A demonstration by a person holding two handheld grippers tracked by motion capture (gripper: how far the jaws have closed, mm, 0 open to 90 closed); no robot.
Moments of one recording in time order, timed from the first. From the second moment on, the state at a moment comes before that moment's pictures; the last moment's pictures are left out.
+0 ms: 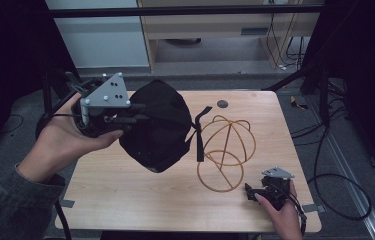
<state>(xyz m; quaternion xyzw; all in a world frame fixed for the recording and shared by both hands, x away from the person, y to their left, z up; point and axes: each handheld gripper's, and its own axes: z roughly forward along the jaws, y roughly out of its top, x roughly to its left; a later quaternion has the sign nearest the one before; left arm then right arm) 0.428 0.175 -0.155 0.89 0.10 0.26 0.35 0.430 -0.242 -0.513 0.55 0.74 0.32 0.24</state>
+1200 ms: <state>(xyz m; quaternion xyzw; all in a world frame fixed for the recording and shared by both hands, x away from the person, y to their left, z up) 0.457 0.078 -0.139 0.90 0.06 0.22 0.36 0.431 -0.241 -0.513 0.55 0.74 0.32 0.23</state>
